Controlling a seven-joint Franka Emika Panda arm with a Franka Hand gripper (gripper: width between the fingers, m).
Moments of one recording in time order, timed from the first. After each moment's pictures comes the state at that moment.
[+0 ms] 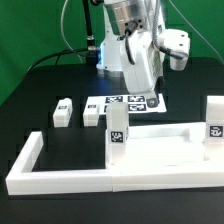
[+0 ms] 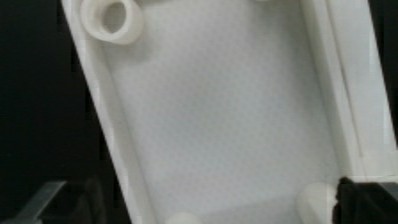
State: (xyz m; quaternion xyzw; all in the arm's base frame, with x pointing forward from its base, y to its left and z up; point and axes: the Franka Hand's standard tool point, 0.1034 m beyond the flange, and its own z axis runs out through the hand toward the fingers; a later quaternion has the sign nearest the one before) arm 0.575 0.026 0.112 -0.61 0.79 0.07 0.07
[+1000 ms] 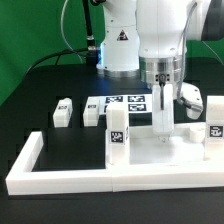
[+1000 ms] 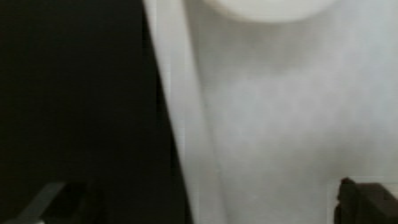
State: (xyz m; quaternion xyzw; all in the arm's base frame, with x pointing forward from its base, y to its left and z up) arm 0.519 0.048 0.008 -0.64 0.77 0.00 0.02
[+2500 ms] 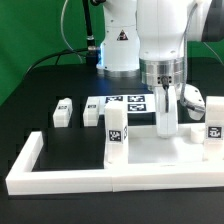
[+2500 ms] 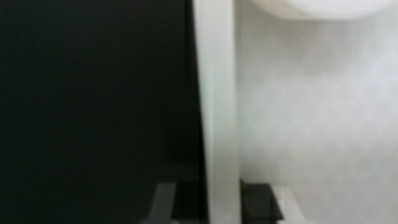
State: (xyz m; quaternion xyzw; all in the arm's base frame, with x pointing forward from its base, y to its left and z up) arm 0.516 0.051 0.007 -0.67 0.74 0.01 0.02
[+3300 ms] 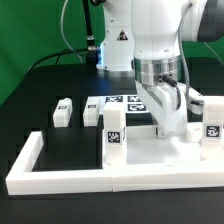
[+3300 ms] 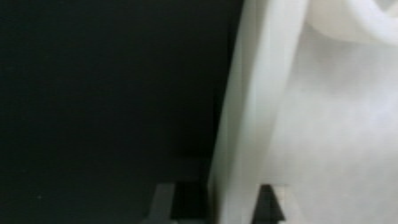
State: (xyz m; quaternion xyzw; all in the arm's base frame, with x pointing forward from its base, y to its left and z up) arm 0.516 0.048 0.009 -0.71 0.71 0.00 0.02
